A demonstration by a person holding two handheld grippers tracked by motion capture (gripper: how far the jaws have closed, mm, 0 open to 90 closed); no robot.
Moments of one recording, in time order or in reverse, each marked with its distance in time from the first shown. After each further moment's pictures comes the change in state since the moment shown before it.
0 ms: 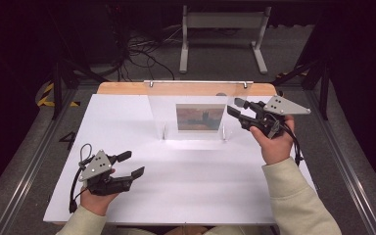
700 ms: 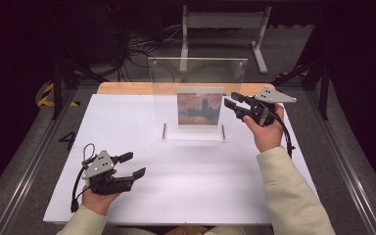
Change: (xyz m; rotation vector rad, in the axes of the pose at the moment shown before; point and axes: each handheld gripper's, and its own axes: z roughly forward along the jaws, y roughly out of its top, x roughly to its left) left arm 0.002 -0.005 0.006 0.028 -0.016 -0.014; right arm -0.032 -0.019 0.035 0.068 -0.048 0.056
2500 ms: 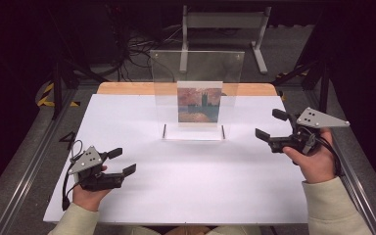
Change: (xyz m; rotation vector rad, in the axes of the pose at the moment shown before) left arm 0.022 -0.001 -0.018 -0.033 0.017 -0.053; right arm 0.017 0.002 -0.119 0.079 0.003 -0.024
